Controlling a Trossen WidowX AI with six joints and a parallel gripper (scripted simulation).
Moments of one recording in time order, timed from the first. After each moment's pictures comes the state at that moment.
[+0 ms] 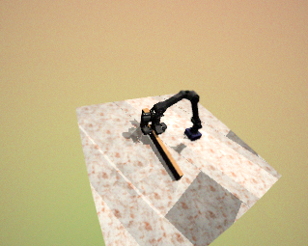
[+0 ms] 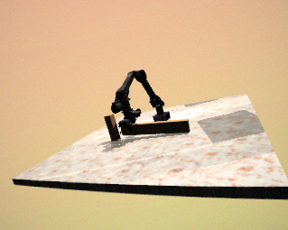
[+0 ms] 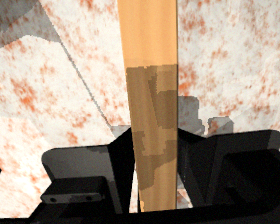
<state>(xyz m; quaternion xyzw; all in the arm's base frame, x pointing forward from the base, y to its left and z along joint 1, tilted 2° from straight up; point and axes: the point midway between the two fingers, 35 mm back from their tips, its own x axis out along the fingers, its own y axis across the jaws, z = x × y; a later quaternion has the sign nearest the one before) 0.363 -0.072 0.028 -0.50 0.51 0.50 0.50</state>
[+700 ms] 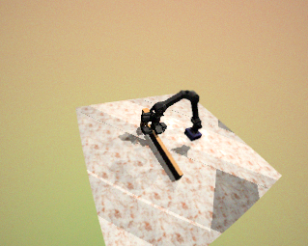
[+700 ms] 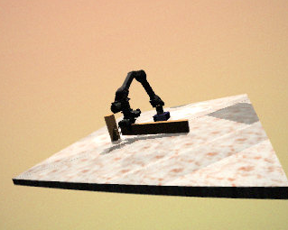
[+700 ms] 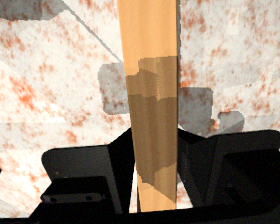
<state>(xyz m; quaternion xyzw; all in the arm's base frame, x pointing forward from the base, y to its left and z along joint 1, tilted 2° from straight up) 0.364 -0.074 0.028 -0.50 0.51 0.50 0.50</state>
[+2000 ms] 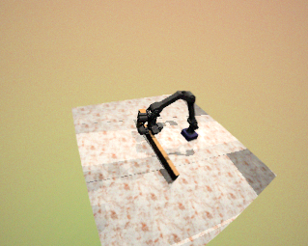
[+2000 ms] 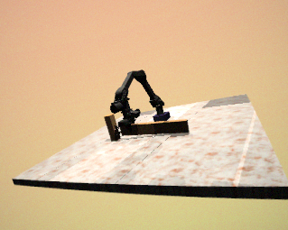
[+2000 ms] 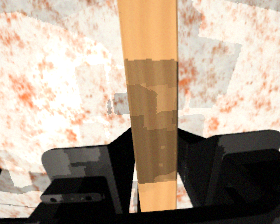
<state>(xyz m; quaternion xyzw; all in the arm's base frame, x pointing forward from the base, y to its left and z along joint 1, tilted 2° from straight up) 0.363 -0.077 0.028 -0.50 0.51 0.50 0.50</state>
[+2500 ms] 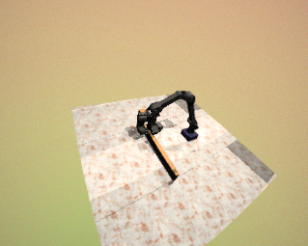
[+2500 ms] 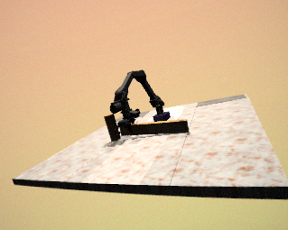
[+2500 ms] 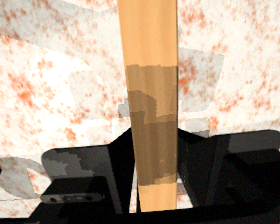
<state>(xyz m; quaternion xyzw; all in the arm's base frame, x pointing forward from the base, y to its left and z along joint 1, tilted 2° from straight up) 0.364 -0.079 0.029 -0.50 0.51 0.50 0.50</state>
